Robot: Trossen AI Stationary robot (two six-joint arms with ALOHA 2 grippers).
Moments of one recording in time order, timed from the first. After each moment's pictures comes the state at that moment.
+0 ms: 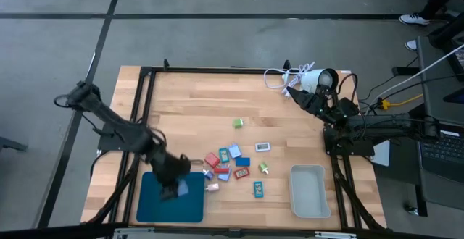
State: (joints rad) left arm -0.60 1.33 1.00 -0.63 0.32 -1.08; right arm -0.20 0.73 0.15 0.92 0.25 0.94
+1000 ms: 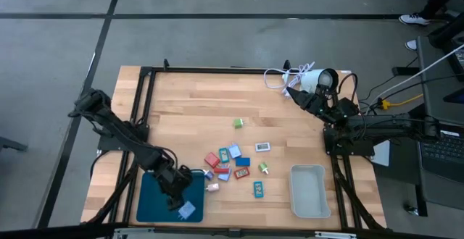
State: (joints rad) left arm -0.66 1.46 0.94 -0.55 0.32 -1.29; right arm -0.20 0.73 0.15 0.92 0.24 0.95
